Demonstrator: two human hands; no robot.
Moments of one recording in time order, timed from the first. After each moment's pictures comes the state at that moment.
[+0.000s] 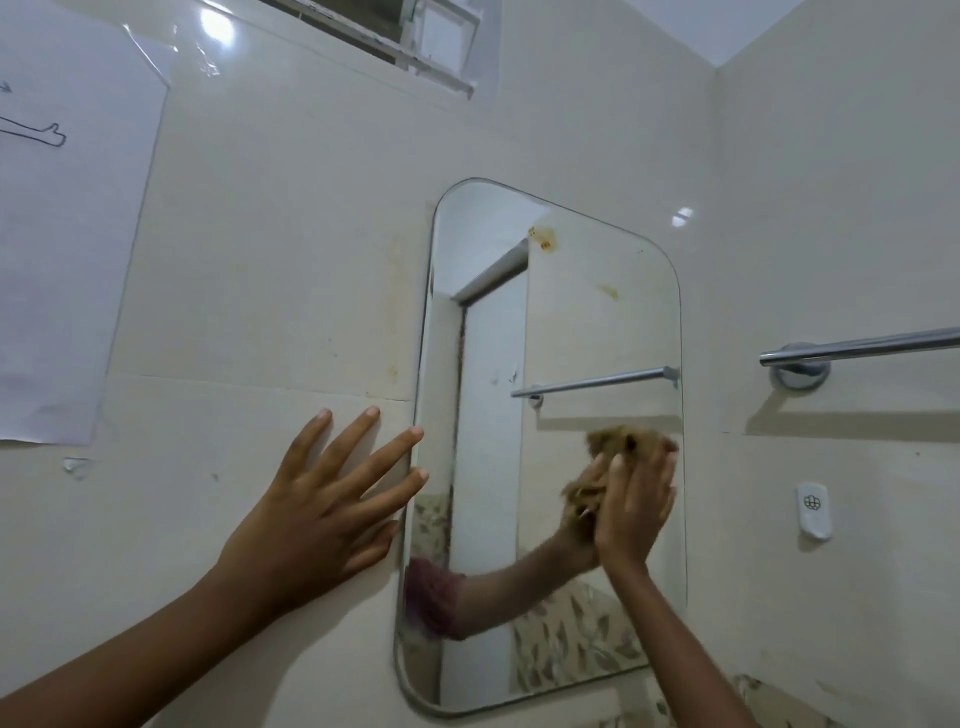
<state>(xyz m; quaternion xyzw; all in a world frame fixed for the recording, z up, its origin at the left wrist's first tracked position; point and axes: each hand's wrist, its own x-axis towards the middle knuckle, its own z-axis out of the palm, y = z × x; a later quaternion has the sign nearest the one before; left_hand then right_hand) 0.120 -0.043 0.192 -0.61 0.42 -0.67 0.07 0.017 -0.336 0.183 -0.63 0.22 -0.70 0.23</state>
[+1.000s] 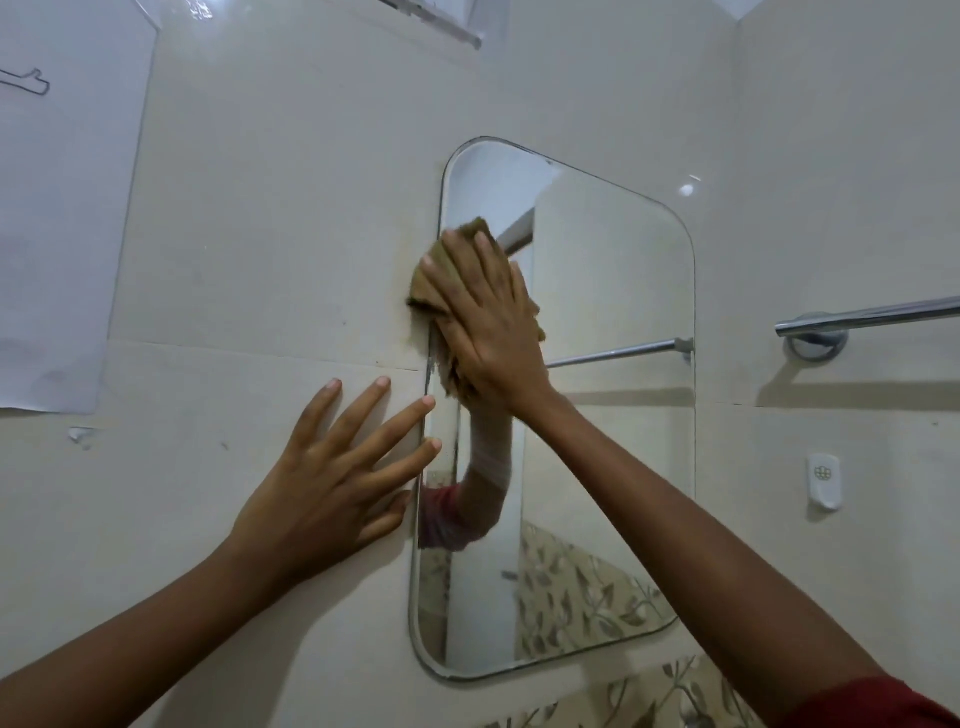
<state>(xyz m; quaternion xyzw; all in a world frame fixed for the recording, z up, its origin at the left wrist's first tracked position) 0.122 -0.042 0.192 -0.63 0.41 -0.65 0.08 0.054 -0.220 0.311 -0.77 -0.14 -0.62 -0.12</state>
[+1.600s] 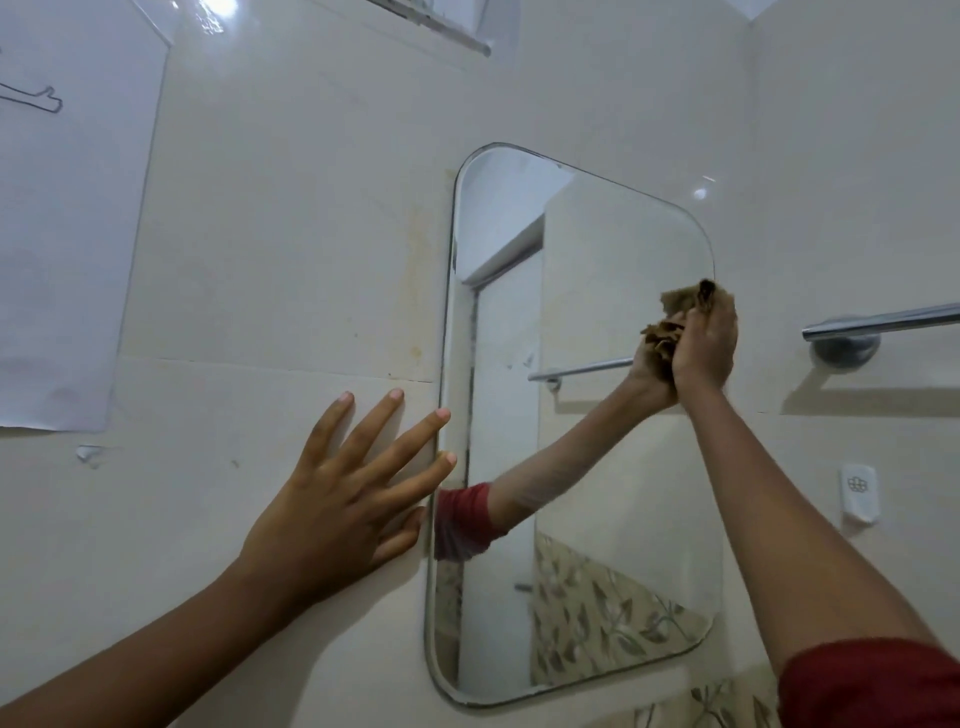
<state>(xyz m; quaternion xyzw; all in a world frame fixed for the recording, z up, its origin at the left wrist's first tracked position) 0.124 -0.043 0.191 -0.63 0.41 -0.66 0.07 0.002 -0.382 0.332 -0.58 0.20 -0.74 0.27</state>
